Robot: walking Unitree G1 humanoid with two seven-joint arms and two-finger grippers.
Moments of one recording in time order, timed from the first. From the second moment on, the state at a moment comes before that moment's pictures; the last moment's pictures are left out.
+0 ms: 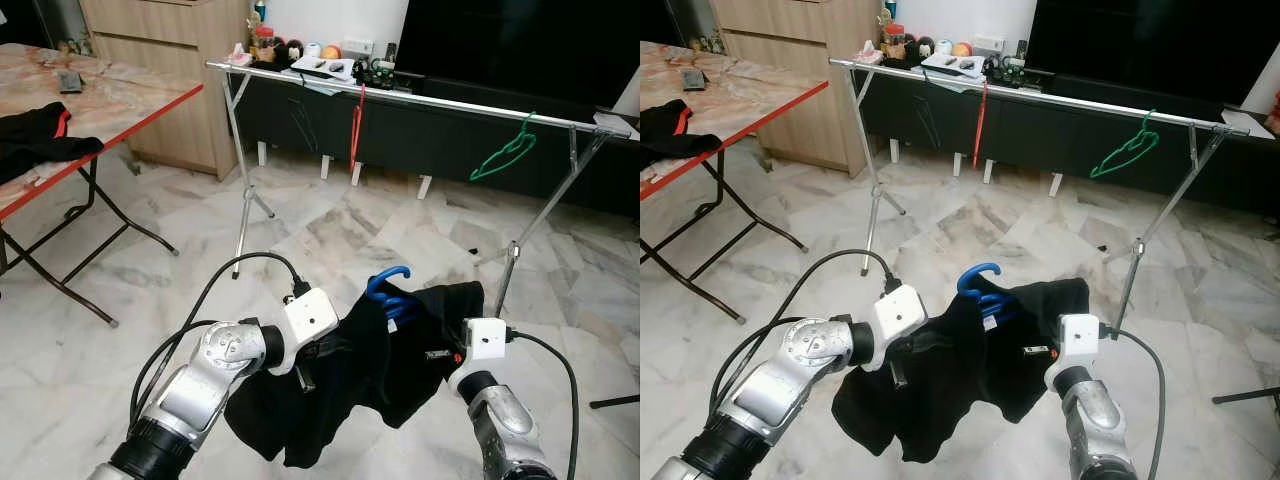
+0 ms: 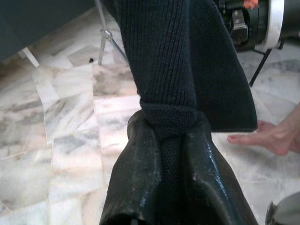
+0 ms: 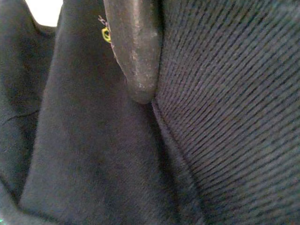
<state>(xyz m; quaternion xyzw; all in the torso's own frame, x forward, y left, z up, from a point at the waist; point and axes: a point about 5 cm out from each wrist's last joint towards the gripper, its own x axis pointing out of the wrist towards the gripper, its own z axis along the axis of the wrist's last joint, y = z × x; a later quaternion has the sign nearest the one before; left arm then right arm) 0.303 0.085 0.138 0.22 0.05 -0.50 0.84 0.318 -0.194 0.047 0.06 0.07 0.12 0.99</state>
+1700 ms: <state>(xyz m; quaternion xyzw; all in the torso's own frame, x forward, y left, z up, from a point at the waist) 0.279 0.180 0.110 0.42 0.14 -0.58 0.68 0.280 -0.193 -0.002 -0.08 0.25 0.23 0.94</state>
